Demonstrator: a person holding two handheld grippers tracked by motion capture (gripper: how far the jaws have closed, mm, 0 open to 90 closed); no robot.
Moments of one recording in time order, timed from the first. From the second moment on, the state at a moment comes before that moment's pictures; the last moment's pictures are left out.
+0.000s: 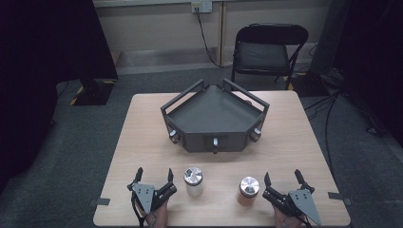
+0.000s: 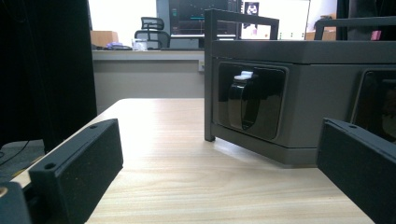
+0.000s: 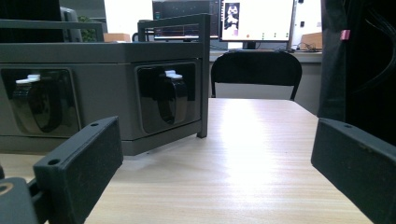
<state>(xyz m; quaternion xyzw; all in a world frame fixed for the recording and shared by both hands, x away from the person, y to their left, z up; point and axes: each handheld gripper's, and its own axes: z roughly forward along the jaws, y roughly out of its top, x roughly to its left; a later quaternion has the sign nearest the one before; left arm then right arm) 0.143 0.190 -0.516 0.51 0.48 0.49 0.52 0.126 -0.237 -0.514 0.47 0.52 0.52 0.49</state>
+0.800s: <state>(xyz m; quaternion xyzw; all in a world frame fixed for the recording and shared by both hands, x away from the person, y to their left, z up) 0.143 0.191 -0.516 0.51 0.48 0.49 0.52 0.126 -0.237 -0.514 0.47 0.52 0.52 0.49</state>
